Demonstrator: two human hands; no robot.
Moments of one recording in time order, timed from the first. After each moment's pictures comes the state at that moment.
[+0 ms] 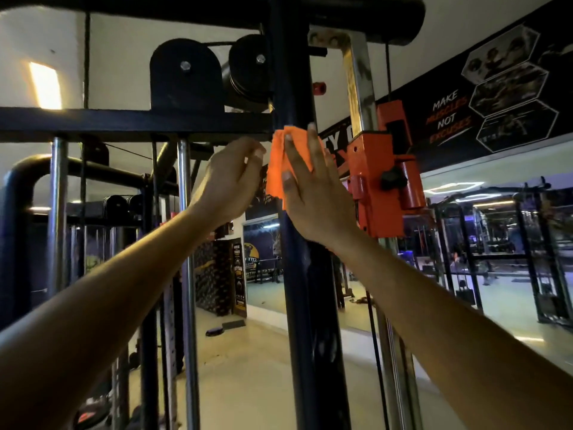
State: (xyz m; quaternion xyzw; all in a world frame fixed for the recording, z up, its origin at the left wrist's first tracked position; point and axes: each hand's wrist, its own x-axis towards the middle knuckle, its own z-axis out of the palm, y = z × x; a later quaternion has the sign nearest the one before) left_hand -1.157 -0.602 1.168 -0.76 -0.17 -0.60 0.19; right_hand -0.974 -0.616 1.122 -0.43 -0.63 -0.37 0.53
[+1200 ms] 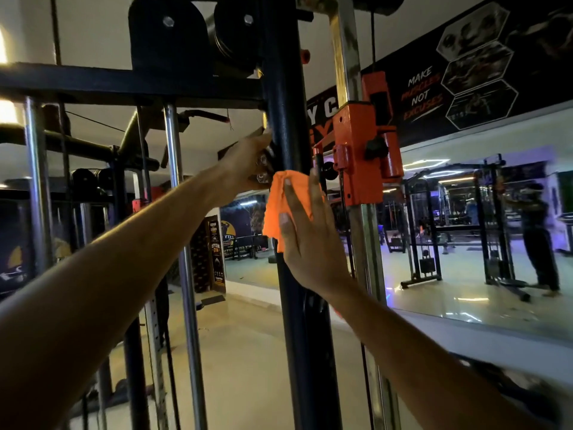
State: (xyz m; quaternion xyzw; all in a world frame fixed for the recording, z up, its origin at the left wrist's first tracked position) left_hand -1.132 -0.621 1.152 -0.77 -0.24 -0.49 -0.34; right_hand -0.986 -0.626 0.992 -0.46 -0.62 -0.32 0.56
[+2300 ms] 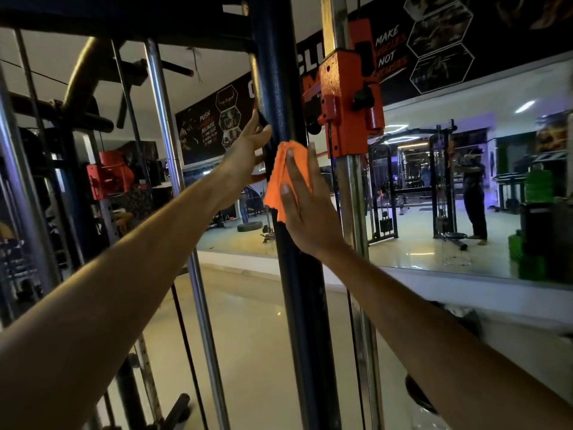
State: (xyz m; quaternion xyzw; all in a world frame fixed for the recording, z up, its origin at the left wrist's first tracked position) left_hand -1.145 -0.608 1.077 -0.78 -0.17 -0.45 -0.40; right_hand -0.994 -0.632 0.955 -0.47 -0.61 -0.28 0.57
